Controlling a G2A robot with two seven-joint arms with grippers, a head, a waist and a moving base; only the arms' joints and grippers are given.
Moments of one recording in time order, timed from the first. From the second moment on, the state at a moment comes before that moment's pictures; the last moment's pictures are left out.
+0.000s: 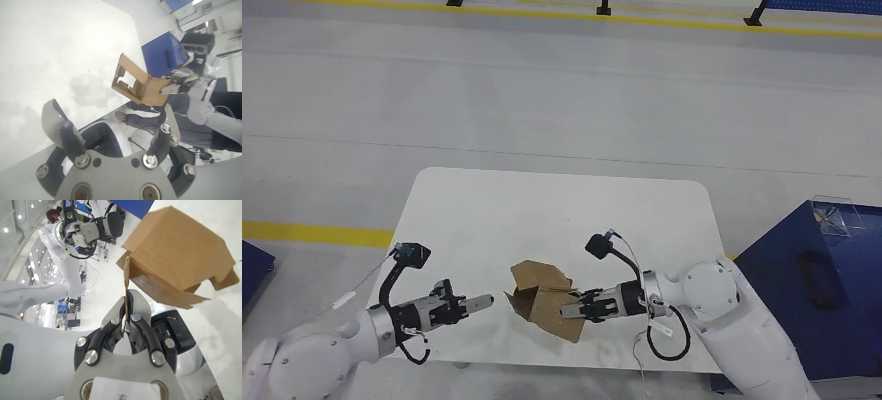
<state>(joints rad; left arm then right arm) 1.53 -1.07 -1.65 -2.12 0.34 -0.03 -1.10 -1.05 -1.06 1.11 -1.77 0.10 -0.08 1.27</state>
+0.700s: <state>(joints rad) 1.50 -1.05 -1.56 -2.13 0.50 0.04 -1.14 -0.97 -1.07 1.02 -1.70 0.24 -0.08 1.31</state>
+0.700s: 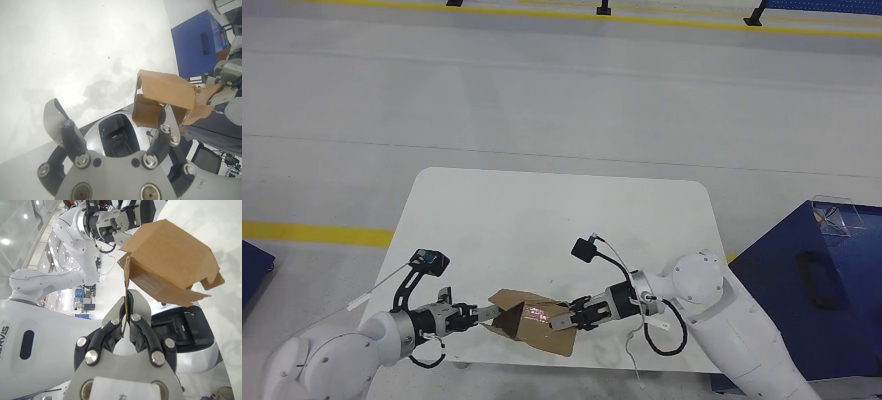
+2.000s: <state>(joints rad) 1.40 -1.02 -1.48 -2.07 0.41 0.09 -1.30 -0.93 -1.08 0.95 -1.69 0.30 -0.15 1.34</state>
